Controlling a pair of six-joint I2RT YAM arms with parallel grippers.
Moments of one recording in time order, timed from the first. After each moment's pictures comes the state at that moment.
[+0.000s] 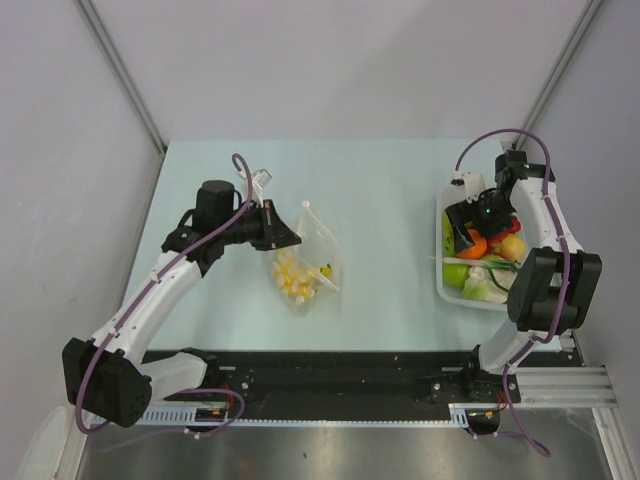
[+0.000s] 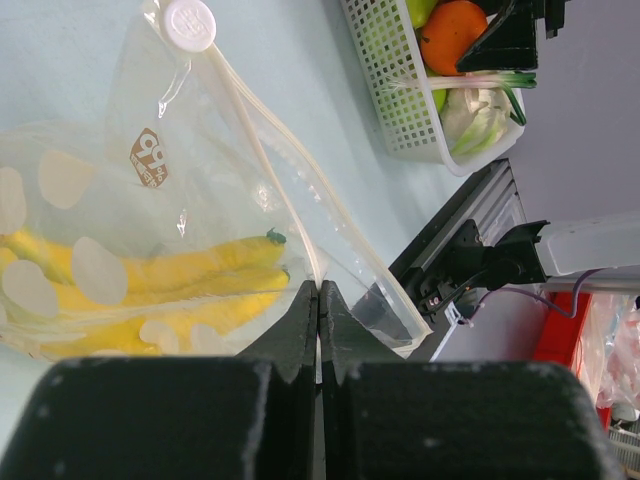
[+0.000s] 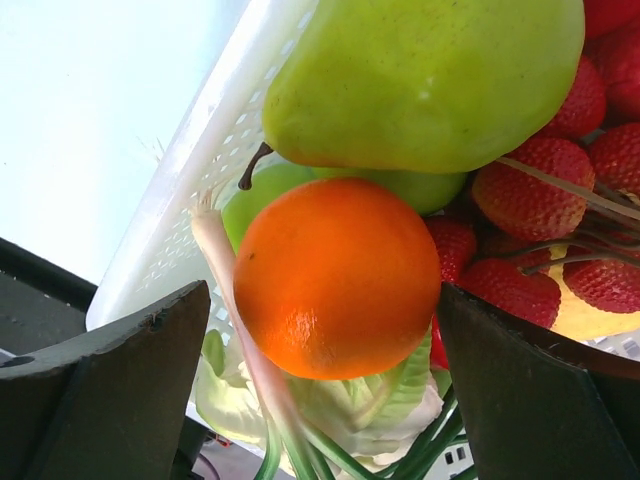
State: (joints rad) left arm -0.34 1.15 0.99 -0.41 0.64 -0.46; right arm -0.13 1.67 1.47 -1.18 -0.30 -0.61
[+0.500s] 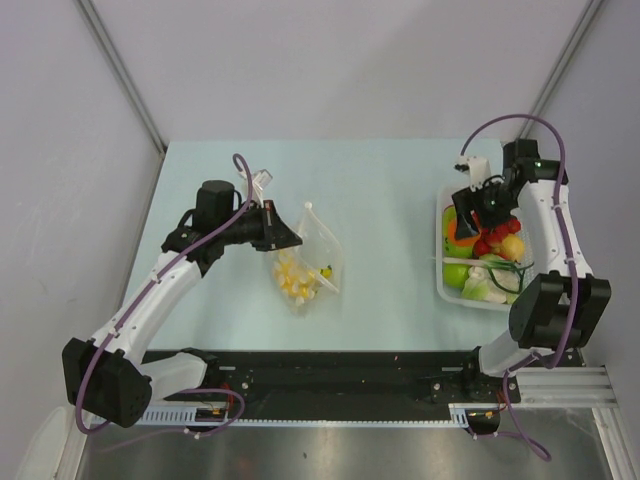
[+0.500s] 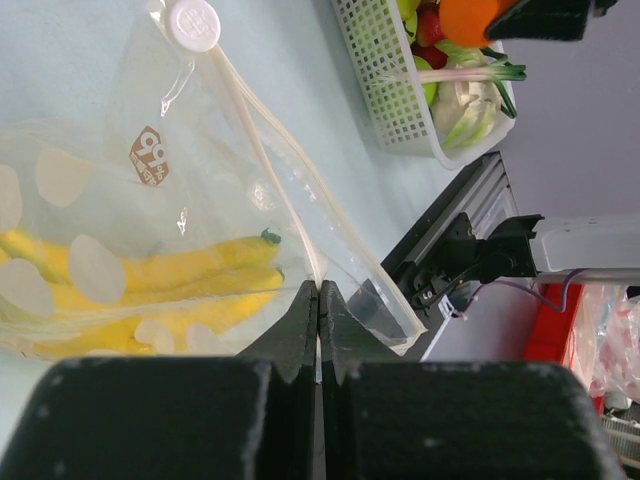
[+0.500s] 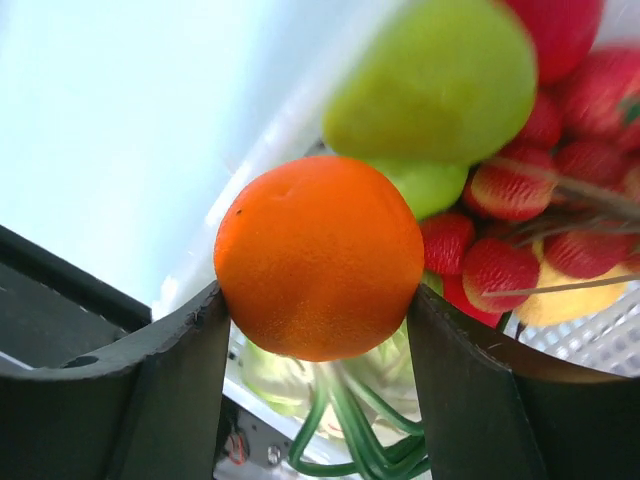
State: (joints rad) left arm -0.34 1.15 0.99 -0.41 0.66 -0.46; right arm -0.11 1.57 1.52 -1.20 -0.35 -0.58
